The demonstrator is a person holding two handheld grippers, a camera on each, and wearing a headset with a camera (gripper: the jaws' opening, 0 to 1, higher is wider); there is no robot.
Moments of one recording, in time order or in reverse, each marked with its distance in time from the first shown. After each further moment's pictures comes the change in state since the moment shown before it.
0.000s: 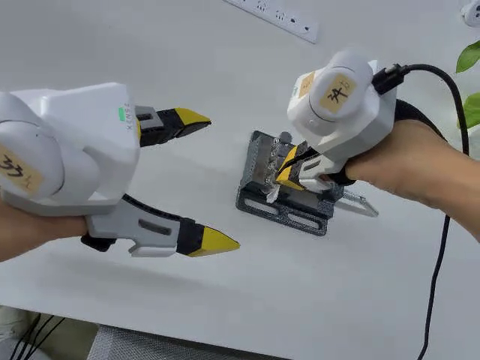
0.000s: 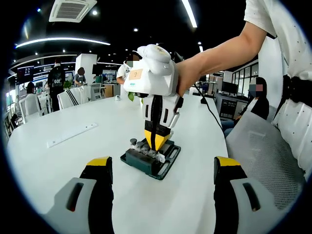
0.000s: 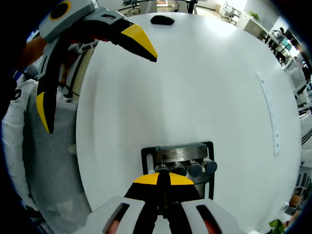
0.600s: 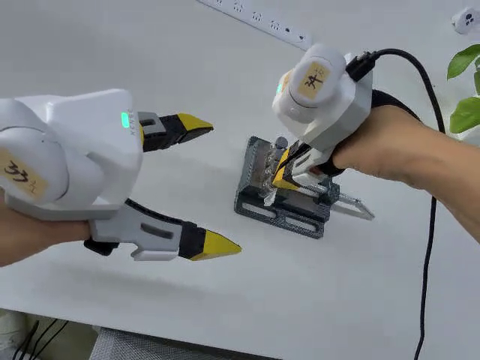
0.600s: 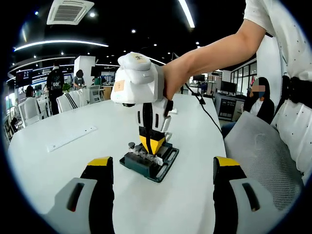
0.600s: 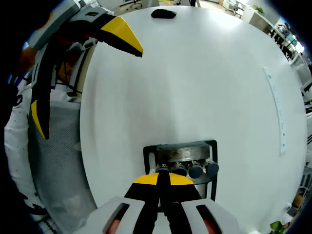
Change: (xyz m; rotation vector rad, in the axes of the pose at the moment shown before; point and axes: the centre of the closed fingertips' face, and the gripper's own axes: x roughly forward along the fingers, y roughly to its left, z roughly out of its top) left arm -0.002 -0.007 0.011 0.023 -0.005 -0.007; right arm 0.001 -0.002 0.001 0.016 0.060 0.077
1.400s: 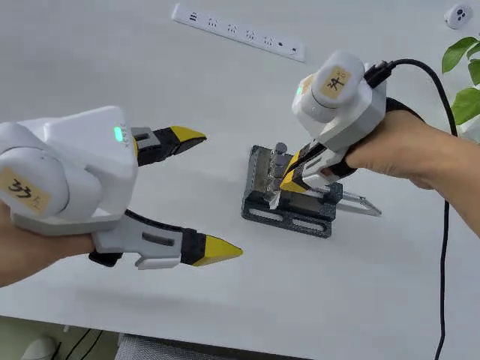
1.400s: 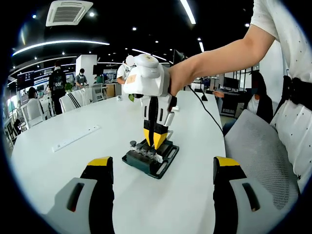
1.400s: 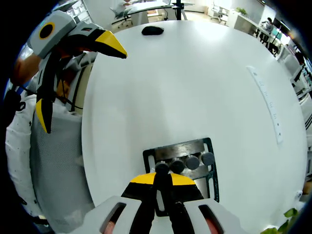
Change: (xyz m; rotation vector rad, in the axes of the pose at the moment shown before) left arm -0.009 -0.005 0.001 0.014 0.041 0.030; right arm -0.014 -0.001 -0.006 0.098 -0.189 -0.029
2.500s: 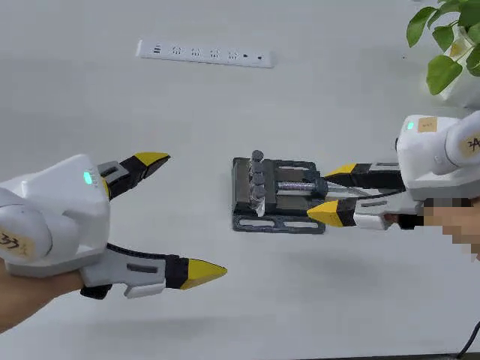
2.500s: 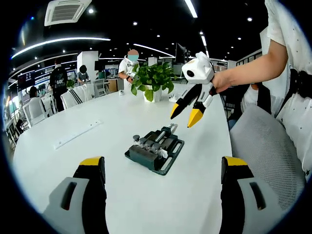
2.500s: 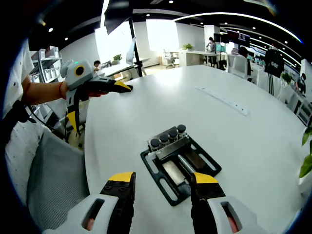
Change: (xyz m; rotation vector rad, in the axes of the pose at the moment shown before) left arm 0.016 0.012 -0.013 0.002 0.048 0.029; right arm -0.042 0.013 -0.078 0.311 -0.586 -0.140
